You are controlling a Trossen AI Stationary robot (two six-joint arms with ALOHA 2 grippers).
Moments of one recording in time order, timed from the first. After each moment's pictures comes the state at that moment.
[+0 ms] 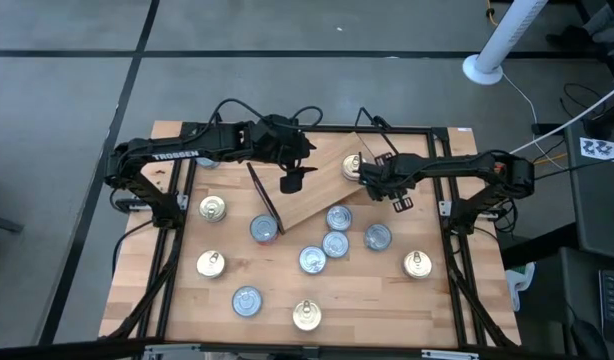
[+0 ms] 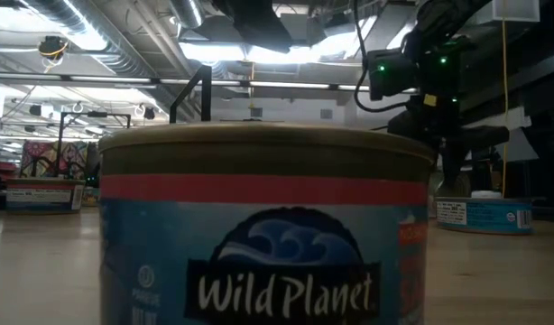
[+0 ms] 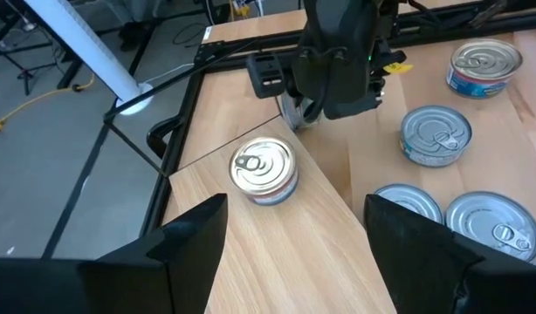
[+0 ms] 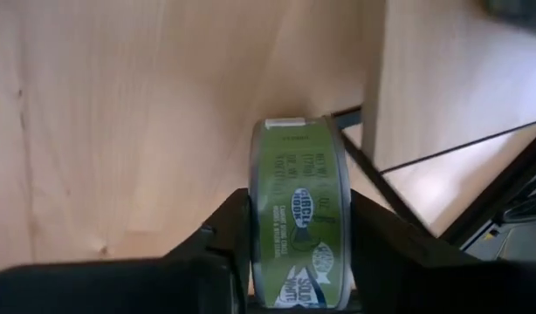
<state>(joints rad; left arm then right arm) 0.23 1.55 1.46 -0.51 -0.05 0.26 -0.26 1.52 0.94 -1.01 0.36 -0.61</state>
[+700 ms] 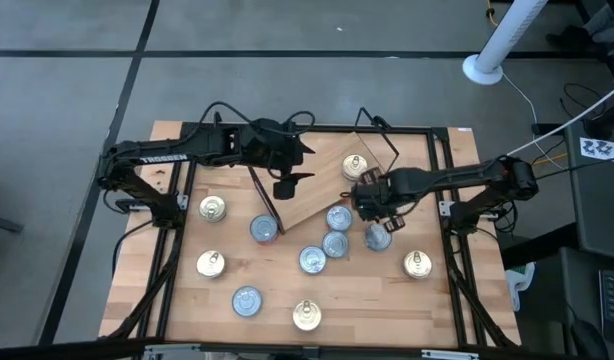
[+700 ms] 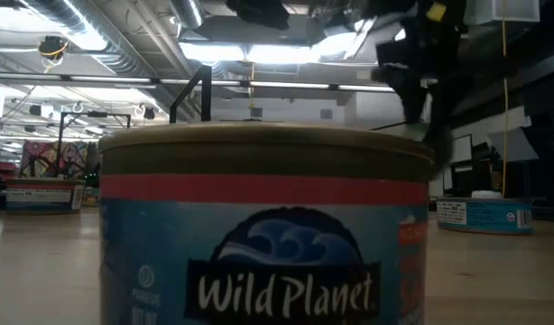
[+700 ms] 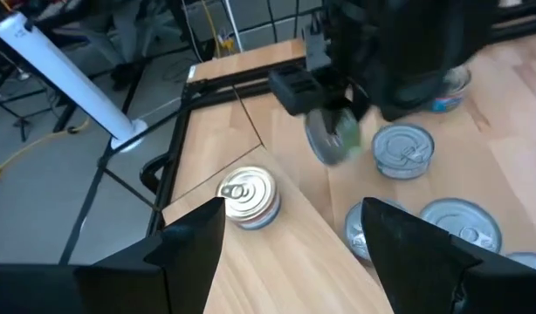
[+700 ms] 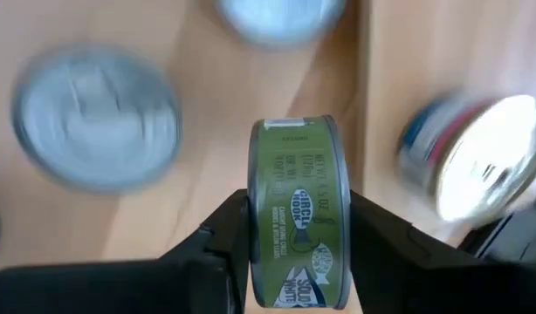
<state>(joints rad) 0.16 1.49 1.46 -0.52 -0.06 0.31 0.06 1.52 1.22 -1.14 0.25 -0.41</state>
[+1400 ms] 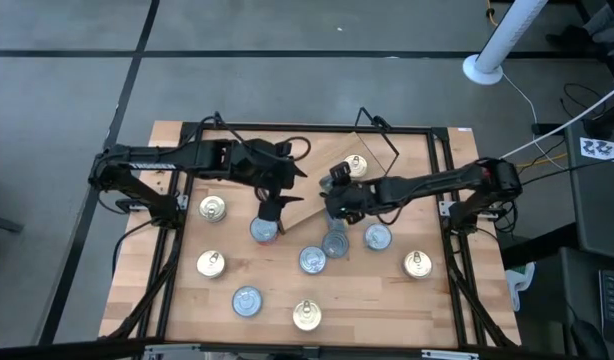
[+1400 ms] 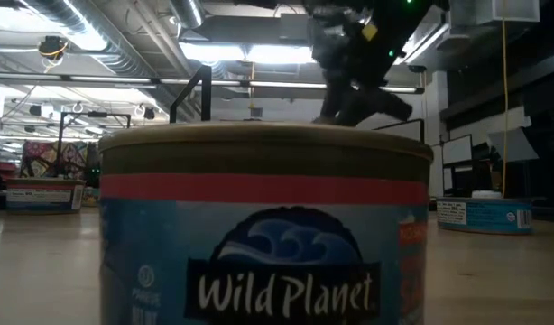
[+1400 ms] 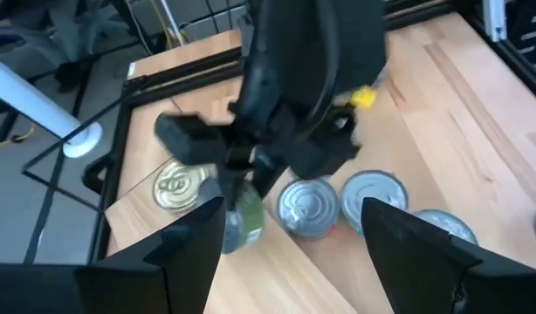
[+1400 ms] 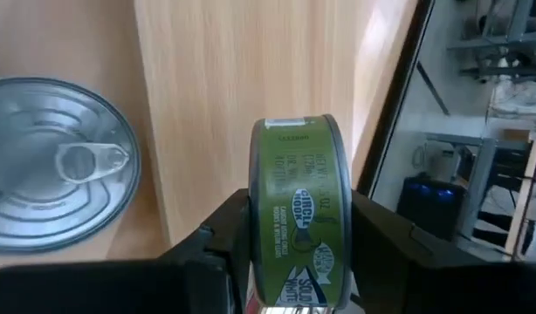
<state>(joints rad) 0.02 1.44 1.46 -0.65 -0.06 0.29 0.06 1.65 1.20 -0.57 0.57 -0.64</state>
